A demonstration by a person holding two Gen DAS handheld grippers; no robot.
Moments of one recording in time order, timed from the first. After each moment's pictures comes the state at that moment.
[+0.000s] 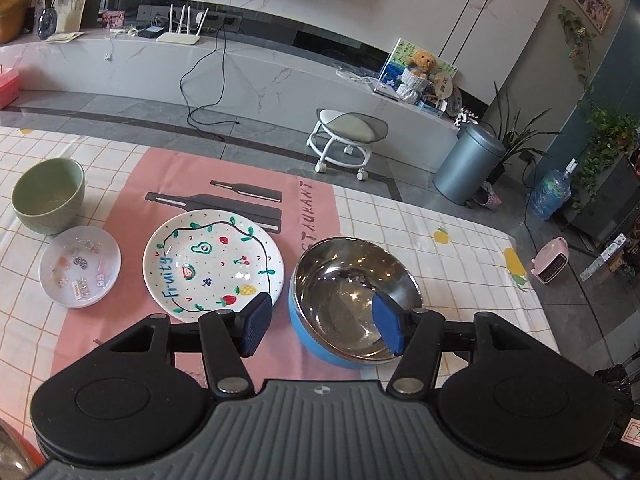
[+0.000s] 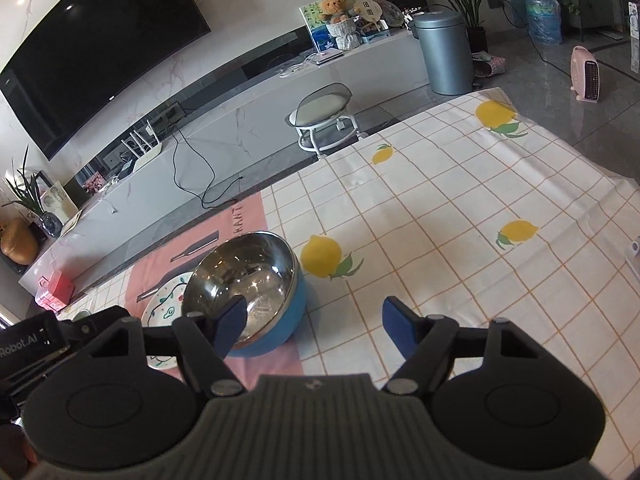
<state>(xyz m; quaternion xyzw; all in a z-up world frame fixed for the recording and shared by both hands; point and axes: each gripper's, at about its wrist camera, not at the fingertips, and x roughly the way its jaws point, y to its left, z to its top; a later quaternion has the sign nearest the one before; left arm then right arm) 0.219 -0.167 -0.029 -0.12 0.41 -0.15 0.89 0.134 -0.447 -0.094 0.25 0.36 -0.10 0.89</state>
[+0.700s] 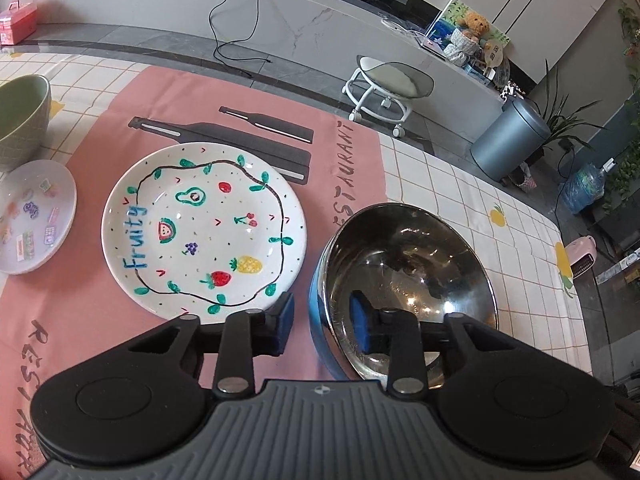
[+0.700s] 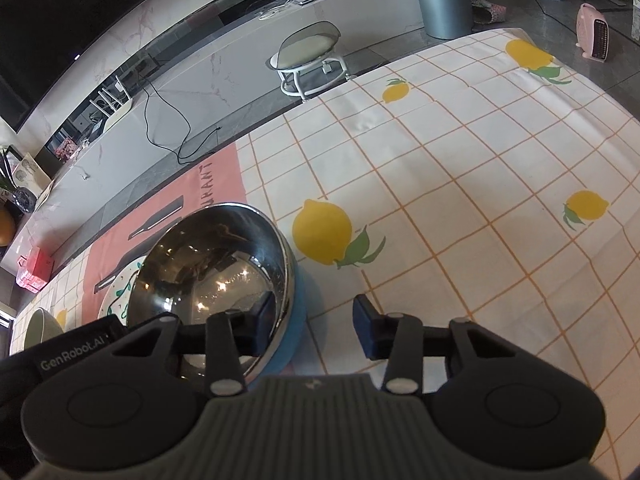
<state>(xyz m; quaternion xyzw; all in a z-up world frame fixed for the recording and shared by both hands) 0.272 -0.183 -0.092 -0.14 0.49 -0.12 0.85 0.210 -0.443 -0.147 0.27 0.42 -0.10 0.86</state>
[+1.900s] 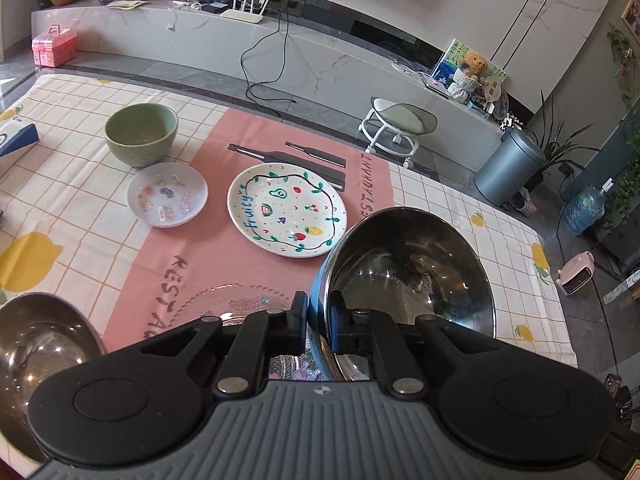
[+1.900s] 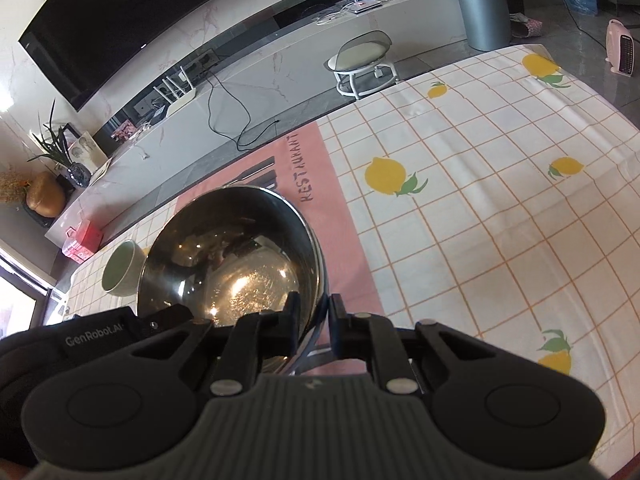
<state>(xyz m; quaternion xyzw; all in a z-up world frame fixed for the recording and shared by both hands) 0.143 -0.119 -0.010 -0.14 0.43 -0.08 0.89 0.092 -0.379 -0.079 0.26 0.40 -0.02 0.88</state>
